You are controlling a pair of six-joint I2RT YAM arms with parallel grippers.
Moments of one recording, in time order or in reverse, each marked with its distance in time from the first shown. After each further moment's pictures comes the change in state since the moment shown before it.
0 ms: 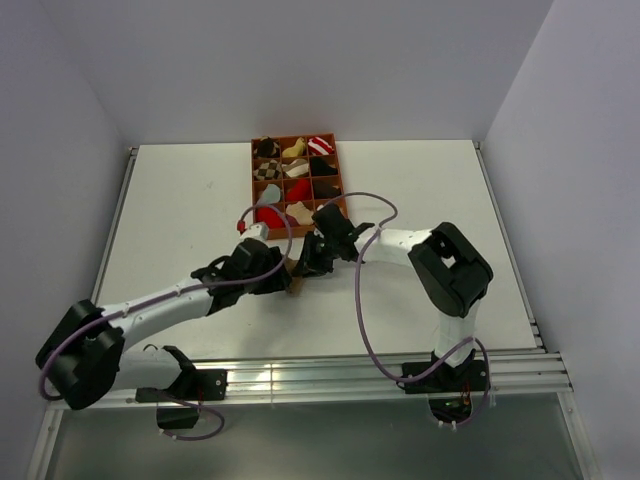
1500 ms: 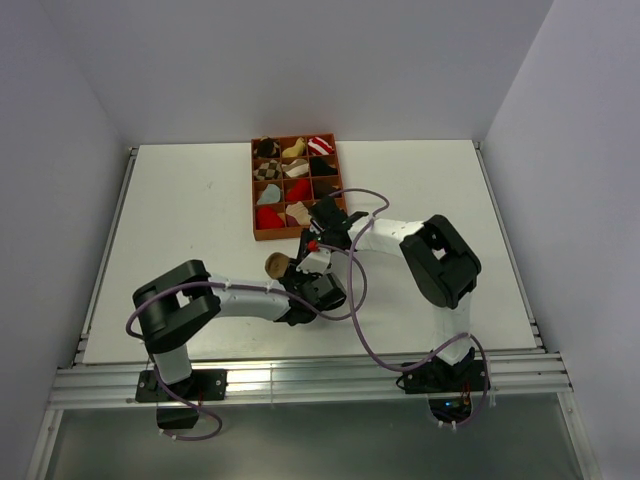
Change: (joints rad) left arm -0.443 0.496 0.312 -0.140 -0.822 0.179; right arm -0.017 0.097 0.171 -0.211 -0.095 -0.074
